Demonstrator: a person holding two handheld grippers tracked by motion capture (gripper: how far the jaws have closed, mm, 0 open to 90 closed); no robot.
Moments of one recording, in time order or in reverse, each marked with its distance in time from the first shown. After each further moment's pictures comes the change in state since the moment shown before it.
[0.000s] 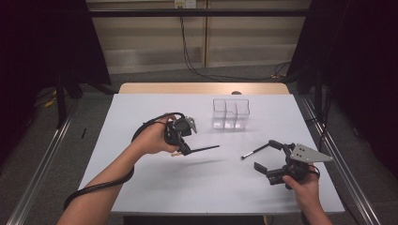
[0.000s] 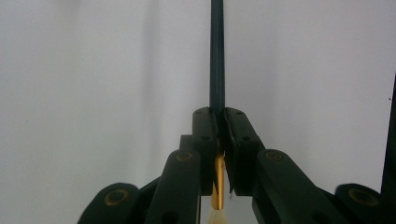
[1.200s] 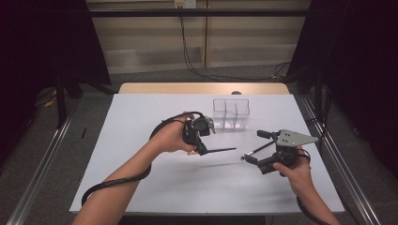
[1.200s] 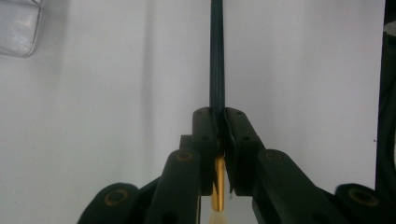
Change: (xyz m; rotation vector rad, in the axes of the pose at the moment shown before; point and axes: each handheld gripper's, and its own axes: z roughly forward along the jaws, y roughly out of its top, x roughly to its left) left arm -0.009 0.047 0.015 0.001 -0.029 0.076; right arm -0.007 0.033 0.036 0.099 0.099 -0.080
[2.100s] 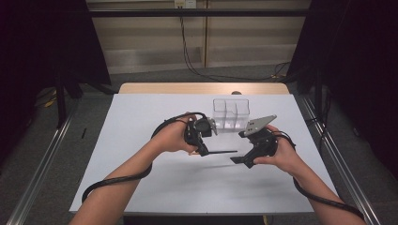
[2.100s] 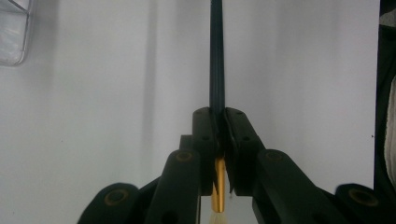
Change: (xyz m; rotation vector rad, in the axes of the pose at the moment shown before) left arm -0.002 0.003 0.002 0.016 -0.009 0.027; right arm -0.005 0.035 0.059 0.465 0.156 -0.081
